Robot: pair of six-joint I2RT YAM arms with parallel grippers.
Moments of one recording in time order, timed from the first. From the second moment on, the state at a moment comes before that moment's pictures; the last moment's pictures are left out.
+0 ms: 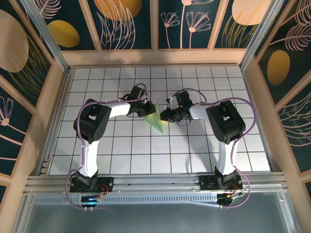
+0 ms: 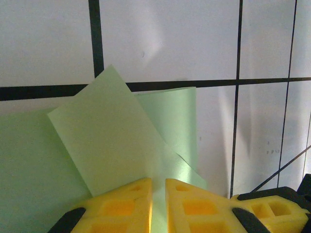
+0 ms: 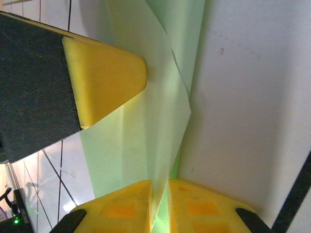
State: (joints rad) left arm -0.49 2.09 1.26 -0.10 0.43 -0.73; right arm 0.47 1.97 1.04 -0.01 -0.67 0.47
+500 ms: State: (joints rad) left arm -0.49 2.09 1.25 -0.09 0.43 -0.73; right arm 0.43 1.83 1.02 -0.07 -0.64 0.49
